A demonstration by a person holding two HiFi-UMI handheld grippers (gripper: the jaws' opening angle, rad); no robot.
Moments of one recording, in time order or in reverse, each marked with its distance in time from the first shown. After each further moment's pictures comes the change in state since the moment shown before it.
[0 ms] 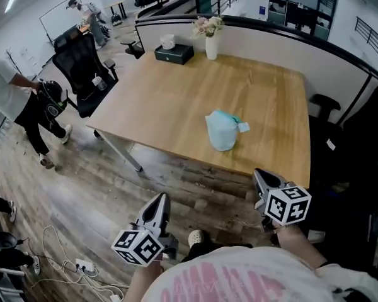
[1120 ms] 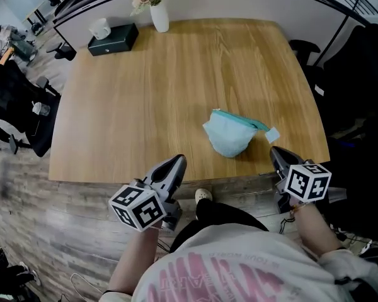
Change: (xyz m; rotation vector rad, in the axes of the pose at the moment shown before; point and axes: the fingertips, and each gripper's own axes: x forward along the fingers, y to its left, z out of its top) left arm 0.262 0.070 0.016 0.024 0.454 -0.532; right arm 0.108 -0.086 -0.013 0.310 0.041 -0.403
